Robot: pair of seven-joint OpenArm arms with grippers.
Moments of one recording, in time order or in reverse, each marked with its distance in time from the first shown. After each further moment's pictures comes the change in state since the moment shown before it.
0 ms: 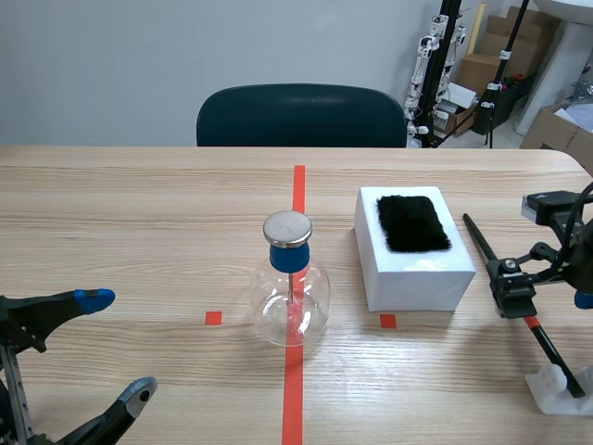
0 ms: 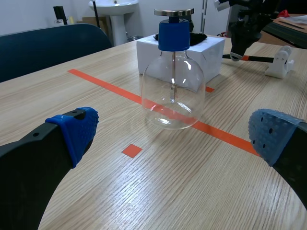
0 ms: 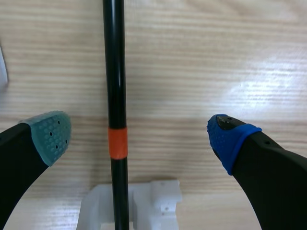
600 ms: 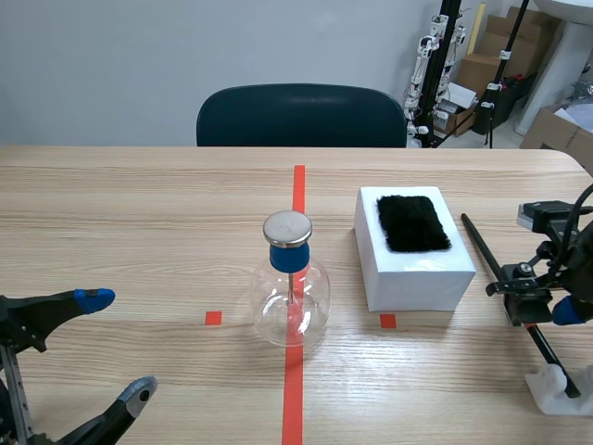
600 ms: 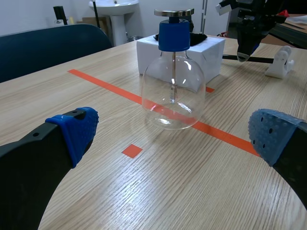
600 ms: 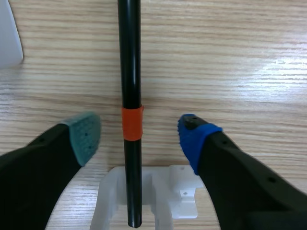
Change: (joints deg) left arm 0.0 0.0 0.0 0.0 0.0 0.0 0.0; right arm 0.0 -0.1 0.0 0.0 4.4 0.0 -6.0
